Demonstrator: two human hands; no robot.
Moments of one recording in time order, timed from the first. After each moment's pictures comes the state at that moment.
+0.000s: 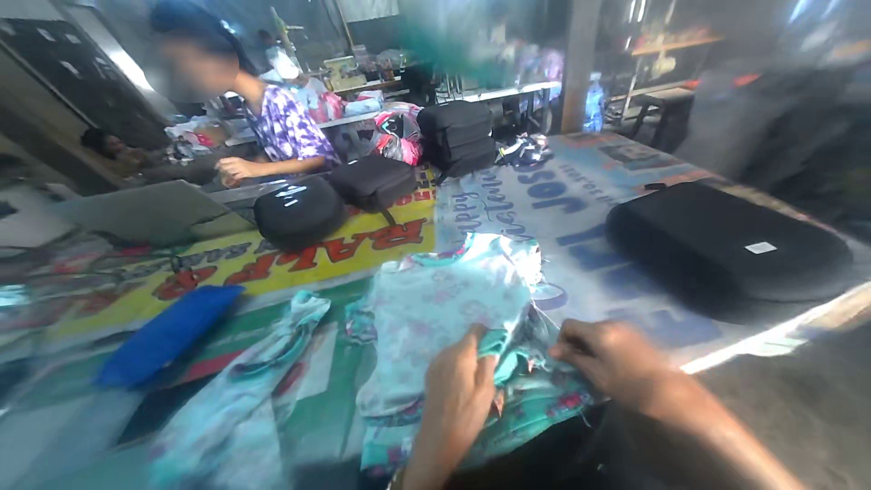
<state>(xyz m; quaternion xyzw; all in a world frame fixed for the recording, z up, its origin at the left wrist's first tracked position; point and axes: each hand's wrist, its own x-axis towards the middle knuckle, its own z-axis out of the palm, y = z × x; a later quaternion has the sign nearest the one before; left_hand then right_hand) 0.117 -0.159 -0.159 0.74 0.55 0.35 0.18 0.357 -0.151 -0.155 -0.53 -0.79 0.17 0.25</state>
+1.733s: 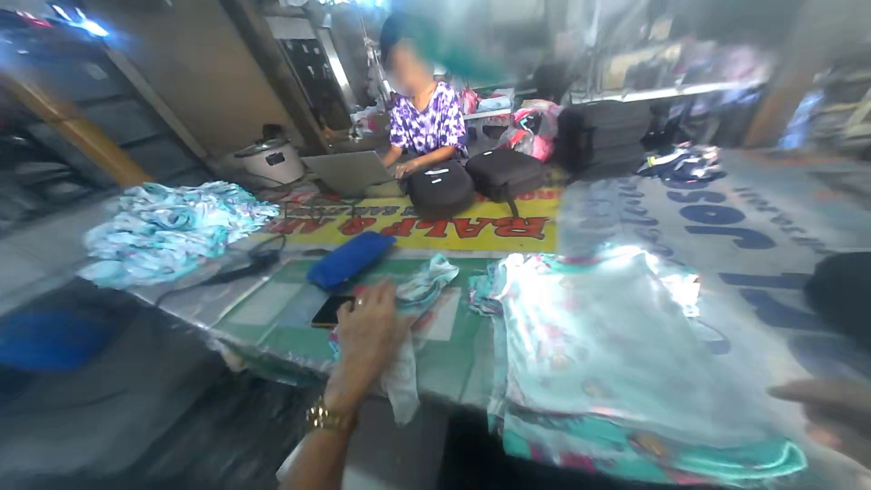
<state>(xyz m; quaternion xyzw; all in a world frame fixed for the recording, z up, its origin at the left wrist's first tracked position) -0.137 -0.176 -0.144 0.62 0.76 0.16 -0.12 0.415 -0.150 -0.120 -0.39 -0.84 0.30 0.24</state>
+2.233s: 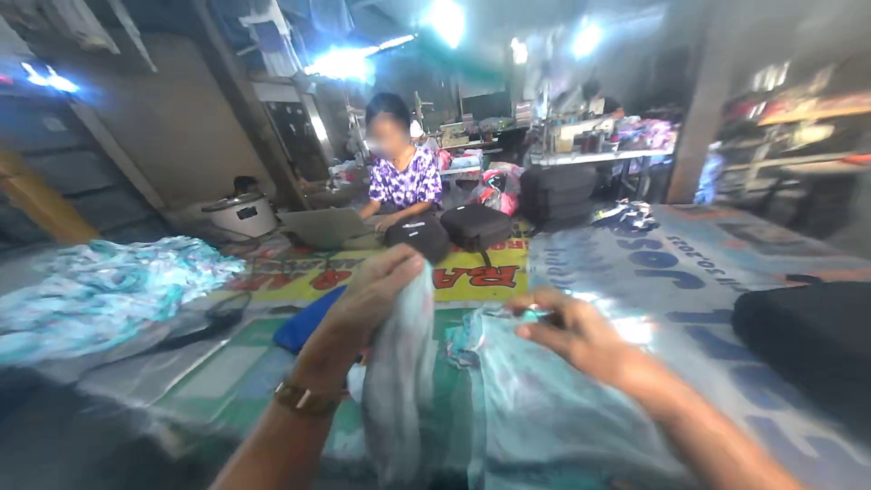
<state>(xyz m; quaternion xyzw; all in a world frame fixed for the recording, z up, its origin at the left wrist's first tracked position) -0.078 -0.133 0.003 0.65 0.50 0.50 0.26 0.207 -0.083 -0.053 -0.24 -0.83 0.33 0.38</state>
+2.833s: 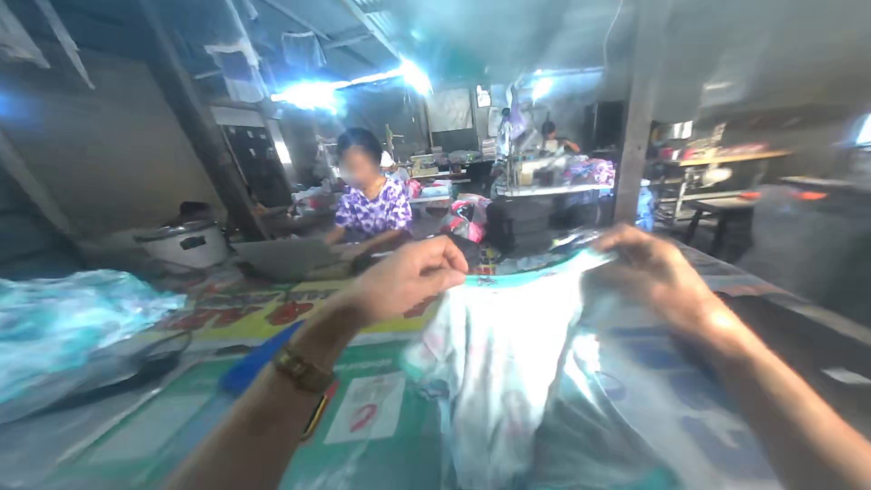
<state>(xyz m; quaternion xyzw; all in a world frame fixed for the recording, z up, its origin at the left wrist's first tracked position) -0.028 -0.110 0.062 0.82 0.37 0.36 0.24 0.320 -0.067 0.010 -0.28 -0.77 0.19 0.54</state>
